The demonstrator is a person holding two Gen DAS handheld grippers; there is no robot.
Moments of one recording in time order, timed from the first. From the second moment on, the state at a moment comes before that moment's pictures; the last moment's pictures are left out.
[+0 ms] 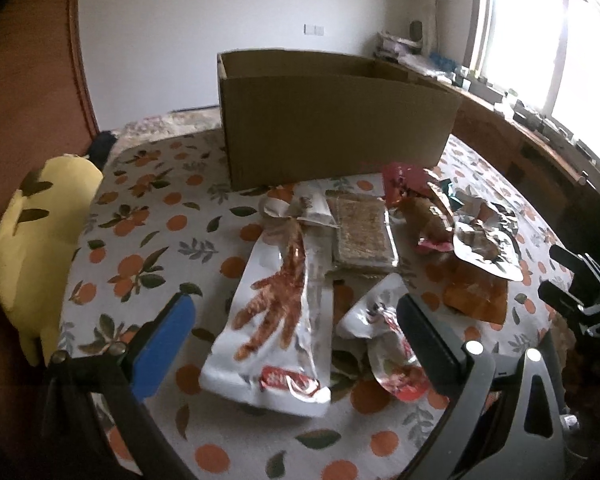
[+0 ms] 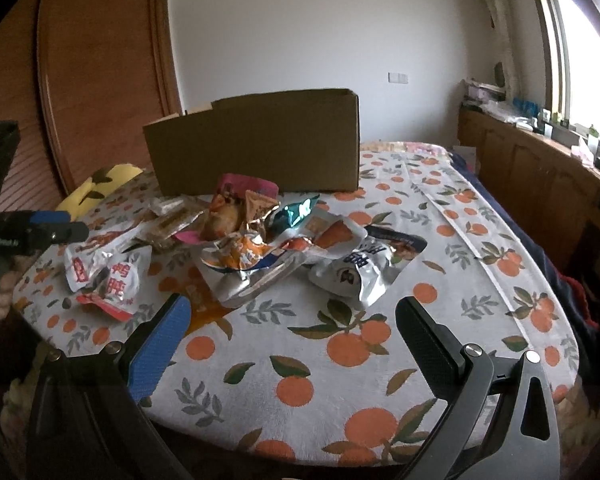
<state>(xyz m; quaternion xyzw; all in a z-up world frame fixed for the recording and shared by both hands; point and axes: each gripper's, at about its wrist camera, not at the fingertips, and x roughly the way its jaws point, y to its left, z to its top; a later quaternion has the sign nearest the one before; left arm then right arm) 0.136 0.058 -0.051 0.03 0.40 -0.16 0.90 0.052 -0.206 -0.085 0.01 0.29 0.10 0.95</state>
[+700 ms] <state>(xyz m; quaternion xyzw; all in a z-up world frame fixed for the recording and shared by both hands) 0.189 0.049 -0.090 0.06 0.49 -0.18 0.85 0.075 -0.208 -0.096 0.00 0.31 0.10 0.94</state>
